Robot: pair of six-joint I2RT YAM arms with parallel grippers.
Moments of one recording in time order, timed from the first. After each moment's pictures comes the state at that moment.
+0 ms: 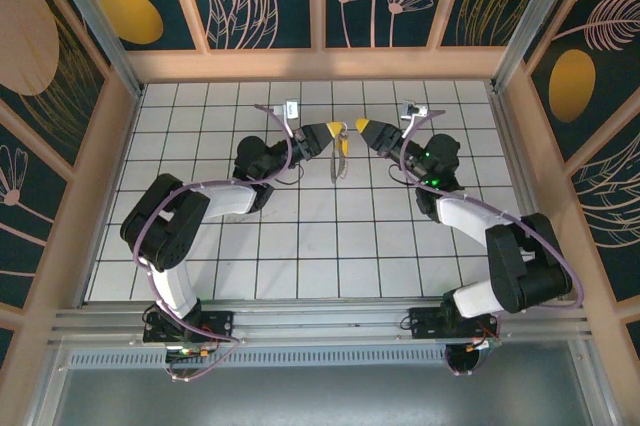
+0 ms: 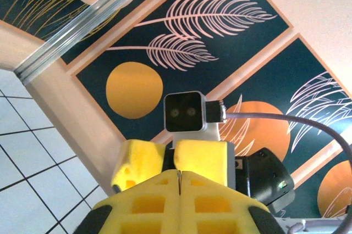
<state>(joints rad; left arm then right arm) -0.58 1.82 0.91 1.28 0.58 -1.16 0.33 1.44 0.66 0.96 -0.60 1.00</state>
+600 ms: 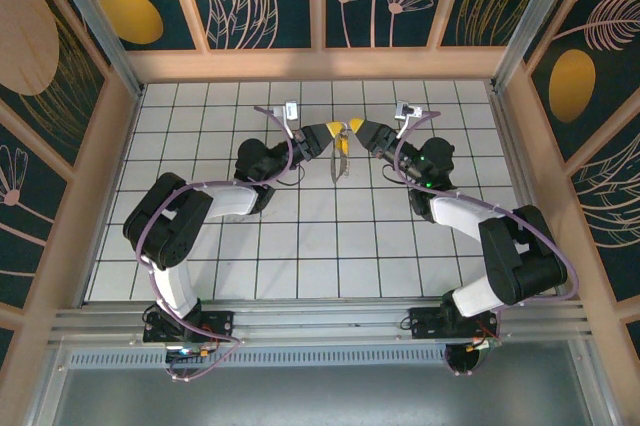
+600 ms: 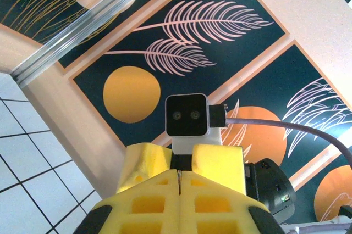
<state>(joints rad) -0.59 1.83 0.90 1.32 0.56 -1.18 0.37 1.48 0.66 1.09 -0.59 1.05</state>
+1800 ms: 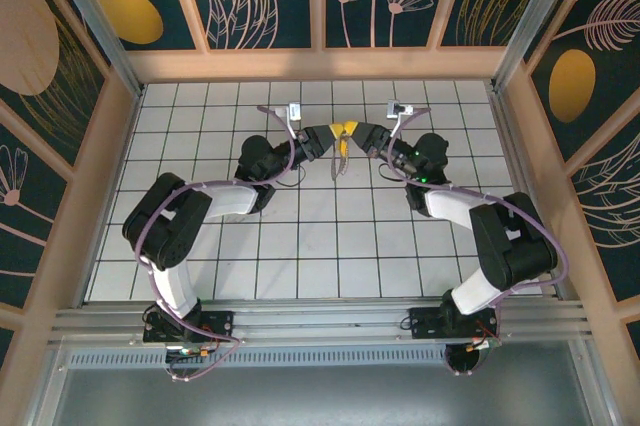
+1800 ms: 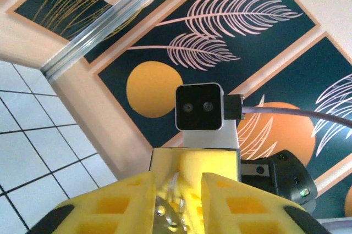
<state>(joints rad) -0.58 1.81 0.91 1.18 0.54 -1.07 0.36 1.57 0.71 1.09 -0.69 1.04</state>
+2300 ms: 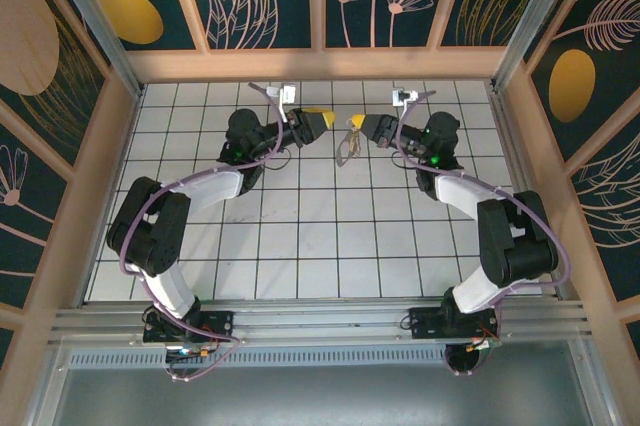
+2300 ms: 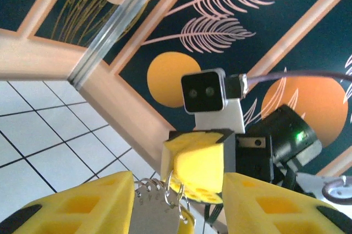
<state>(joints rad) -0.48 1.76 1.04 0.90 0.72 -0.85 0.26 1.59 0.85 0.89 -0.91 0.91</state>
